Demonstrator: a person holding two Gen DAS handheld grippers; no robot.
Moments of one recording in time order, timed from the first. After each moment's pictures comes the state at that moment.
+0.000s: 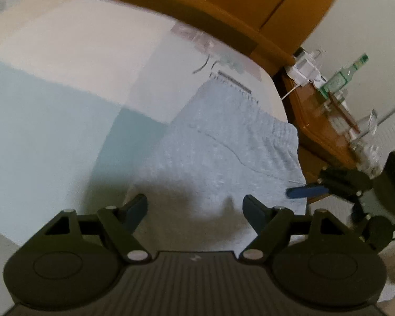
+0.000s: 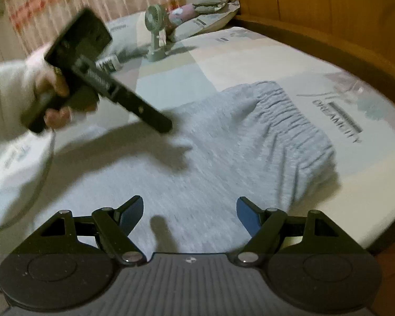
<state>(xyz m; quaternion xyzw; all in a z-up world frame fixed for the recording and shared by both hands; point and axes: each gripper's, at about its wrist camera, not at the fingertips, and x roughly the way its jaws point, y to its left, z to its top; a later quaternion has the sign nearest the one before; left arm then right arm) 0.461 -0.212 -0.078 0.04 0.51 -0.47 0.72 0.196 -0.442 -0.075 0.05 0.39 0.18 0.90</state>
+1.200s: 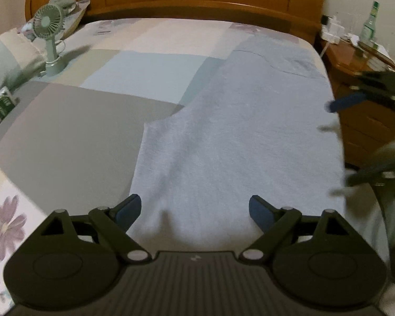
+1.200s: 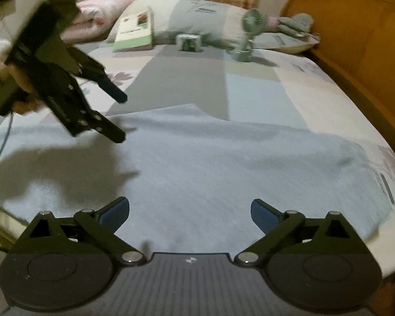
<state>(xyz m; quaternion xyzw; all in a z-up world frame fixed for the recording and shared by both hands) 0.259 -0.071 -0.049 0.17 0.43 -0.29 0.84 0.133 -0.289 -0.047 -0.13 0.37 0.26 0.88</state>
